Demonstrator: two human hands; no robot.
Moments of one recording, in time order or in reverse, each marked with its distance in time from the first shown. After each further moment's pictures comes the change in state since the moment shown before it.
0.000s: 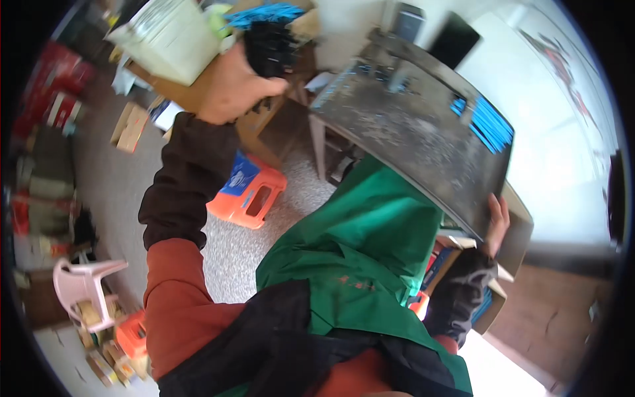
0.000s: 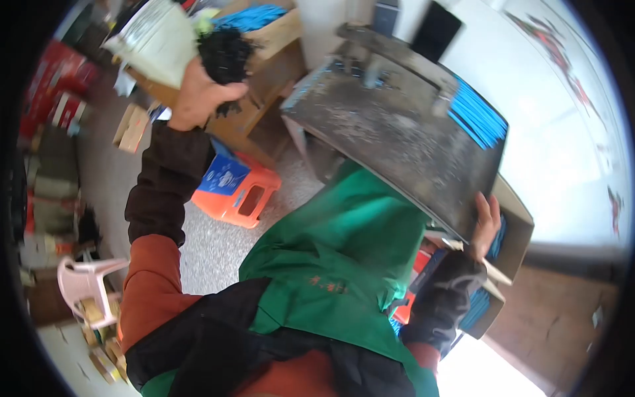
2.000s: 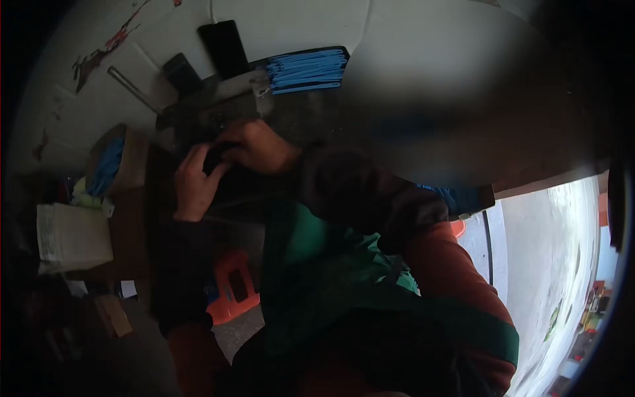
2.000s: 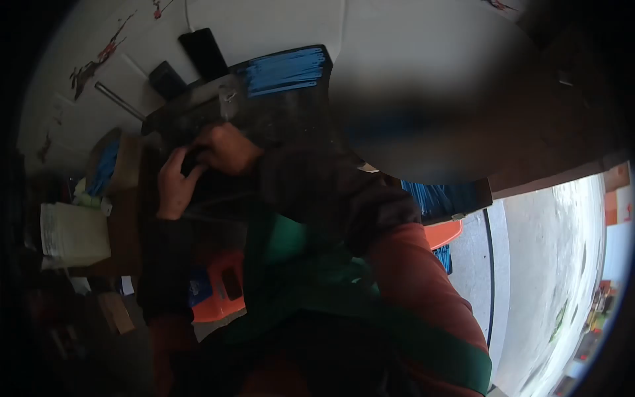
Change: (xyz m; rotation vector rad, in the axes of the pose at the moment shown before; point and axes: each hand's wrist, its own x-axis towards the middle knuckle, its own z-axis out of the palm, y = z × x) left_hand 0.030 -0.011 0.159 0.261 -0.390 0.356; right_hand -0.009 -0.109 0.207 -0.126 -0.453 -0.848
